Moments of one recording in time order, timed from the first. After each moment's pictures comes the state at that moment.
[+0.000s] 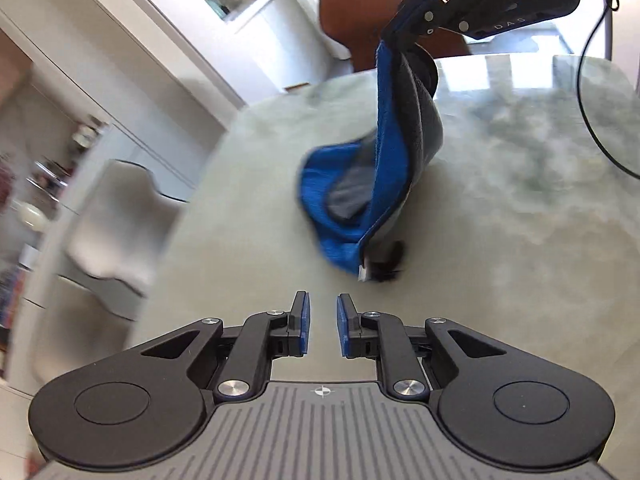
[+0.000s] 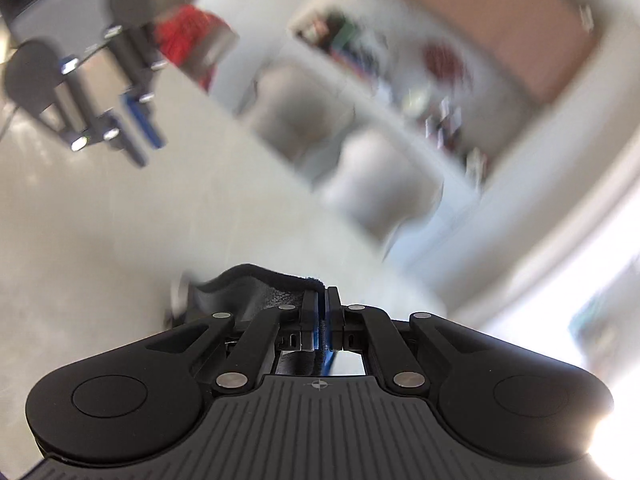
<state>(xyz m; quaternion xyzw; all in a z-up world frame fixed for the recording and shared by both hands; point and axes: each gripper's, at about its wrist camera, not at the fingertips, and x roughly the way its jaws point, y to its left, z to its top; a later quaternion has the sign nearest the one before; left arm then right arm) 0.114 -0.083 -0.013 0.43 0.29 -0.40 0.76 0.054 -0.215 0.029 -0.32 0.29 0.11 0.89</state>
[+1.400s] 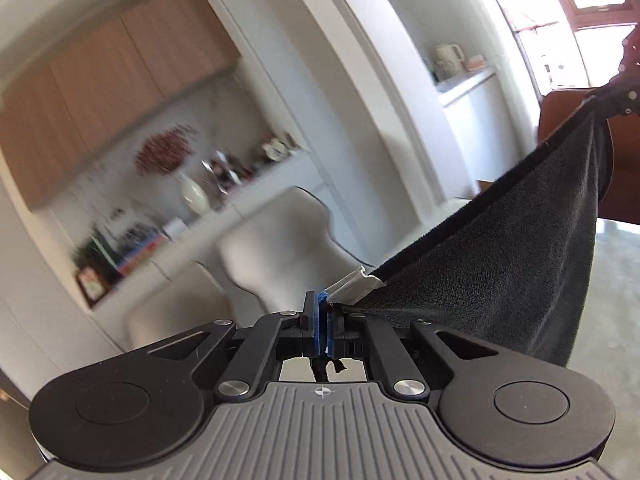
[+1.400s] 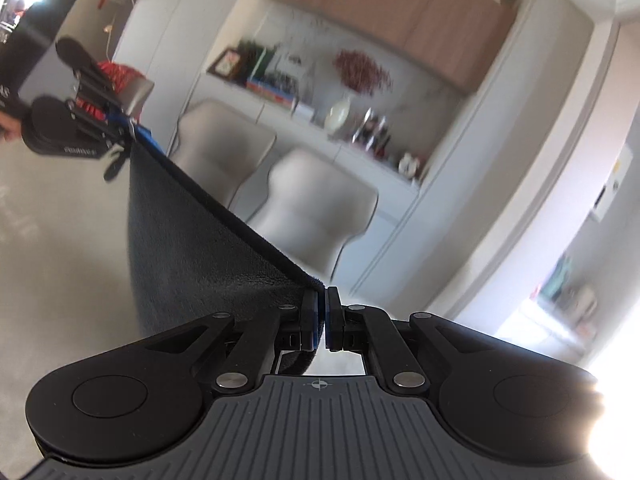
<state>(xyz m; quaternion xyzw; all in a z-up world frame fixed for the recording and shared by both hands) 0.181 -0.033 0.134 0.31 0.14 -0.16 0.93 0.089 -0.240 0.116 -0.29 0.15 0.06 0.94</state>
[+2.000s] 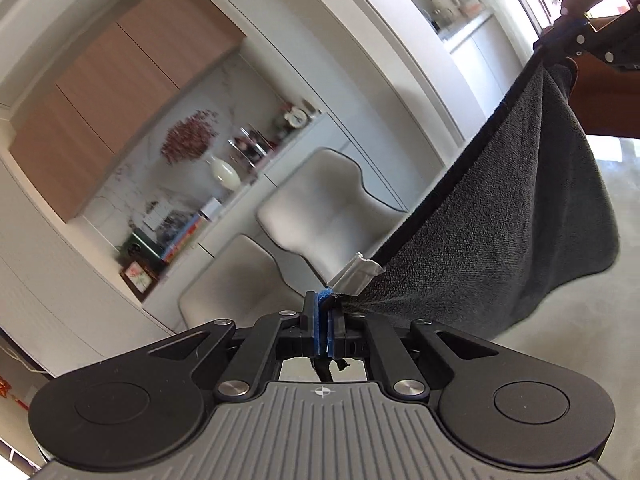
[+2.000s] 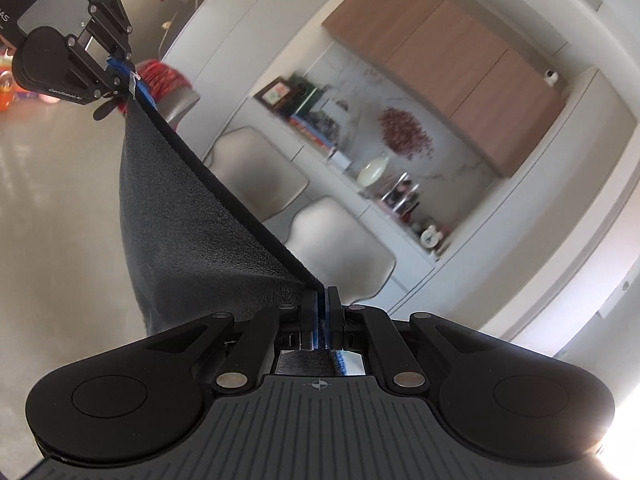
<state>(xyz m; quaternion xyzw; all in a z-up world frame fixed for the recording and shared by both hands) 0.151 0.001 0.127 0.38 0.19 -0.14 0.90 0.095 -0.187 0.112 -0.36 0.14 0.11 0.91</state>
